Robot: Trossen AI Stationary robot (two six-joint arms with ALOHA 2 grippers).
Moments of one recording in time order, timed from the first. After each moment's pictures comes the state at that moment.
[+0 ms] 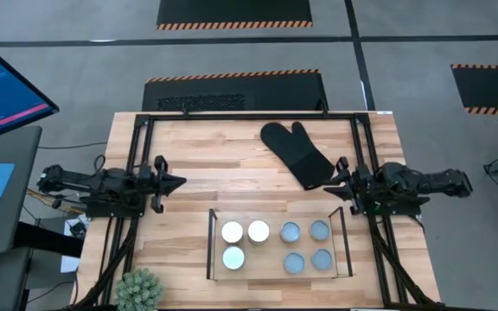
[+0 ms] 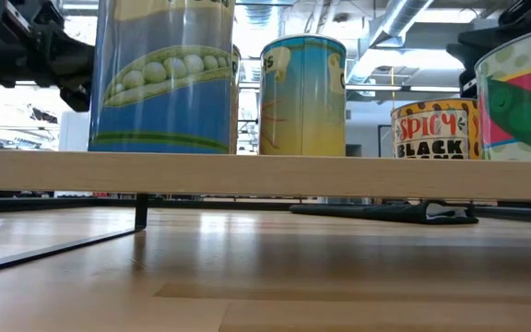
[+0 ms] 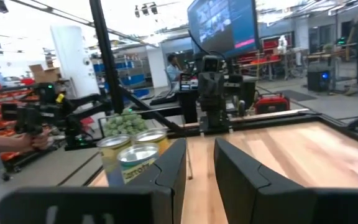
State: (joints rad) left arm -0.18 0.01 0.01 0.12 -0.30 -0.18; right arm 0.06 0.00 0.02 0.15 -0.03 0.18
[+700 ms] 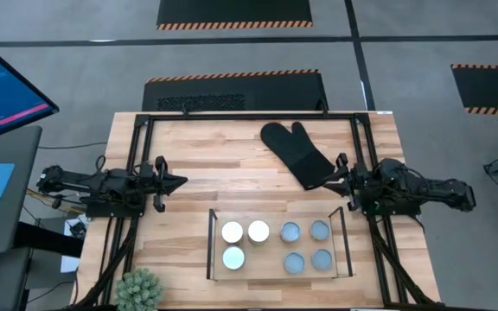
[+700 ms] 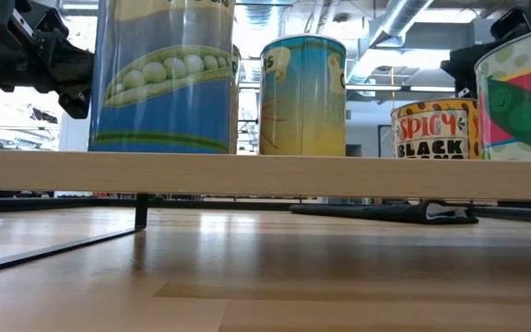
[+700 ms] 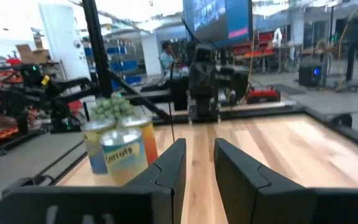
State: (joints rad) left arm -0.17 0.01 0.01 0.06 -0.32 -0.23; right arm -0.13 0.00 0.03 0.10 -0.20 0.13
